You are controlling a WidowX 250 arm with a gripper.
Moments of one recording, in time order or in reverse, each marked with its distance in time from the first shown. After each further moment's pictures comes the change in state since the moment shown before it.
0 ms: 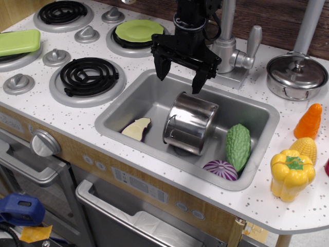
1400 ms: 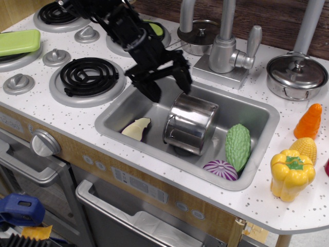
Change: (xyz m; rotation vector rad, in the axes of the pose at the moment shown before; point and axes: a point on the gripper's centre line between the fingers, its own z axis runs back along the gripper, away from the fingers) arm -0.016 0.002 -0.031 -0.608 -0.015 0.299
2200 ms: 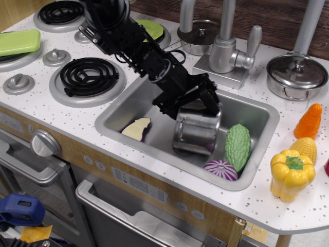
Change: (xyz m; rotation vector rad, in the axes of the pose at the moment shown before) arm -0.008 -0.023 -0.044 -0.127 -0.058 0.114
